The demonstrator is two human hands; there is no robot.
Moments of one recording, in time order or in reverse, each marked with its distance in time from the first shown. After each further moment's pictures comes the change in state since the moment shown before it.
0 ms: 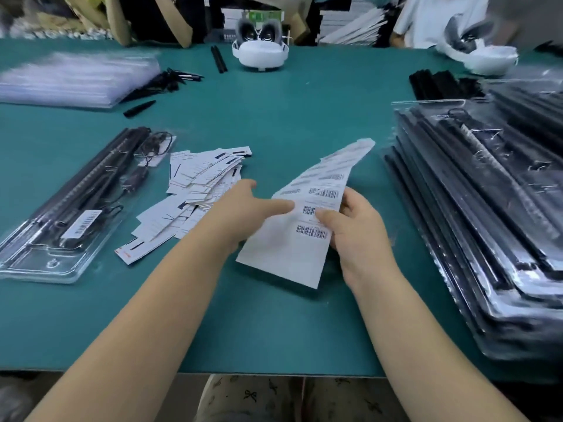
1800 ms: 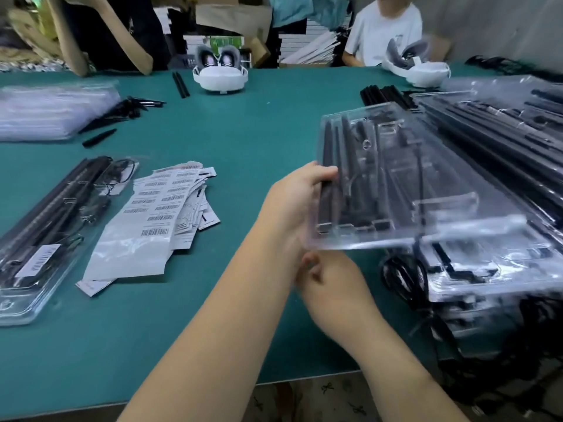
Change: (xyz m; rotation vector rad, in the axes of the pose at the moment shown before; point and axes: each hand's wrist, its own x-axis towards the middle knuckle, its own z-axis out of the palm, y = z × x) left_hand -0.042 0.093 0.077 -0.960 -0.518 0.123; right_hand -0.067 -0.013 -0.029 -0.913 -0.046 -0.157
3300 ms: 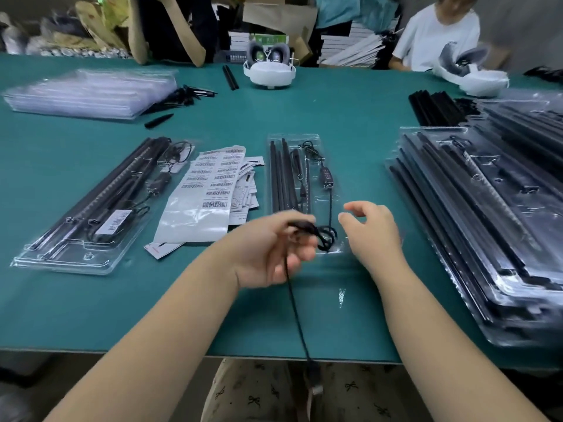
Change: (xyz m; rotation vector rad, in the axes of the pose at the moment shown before) left_hand -0.069 0.010 -0.106 0.225 -0.003 -0.455; right_hand 0.081 0.022 0.031 0.068 0.197 0.154
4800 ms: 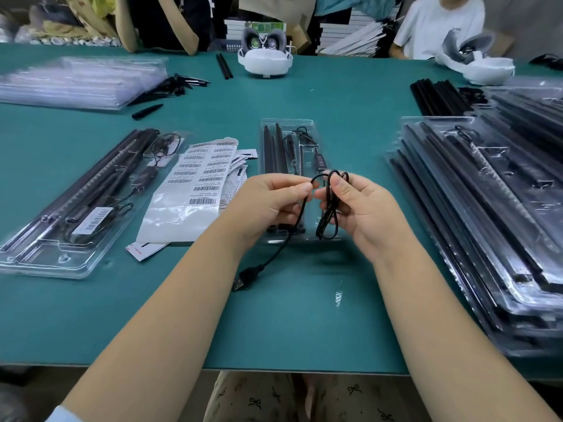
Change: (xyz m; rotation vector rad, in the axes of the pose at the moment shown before) left_hand 0.059 0.012 -0.025 0.212 0.238 0.649; right_hand 0.008 -0.024 -0.008 0.883 -0.382 -0.027
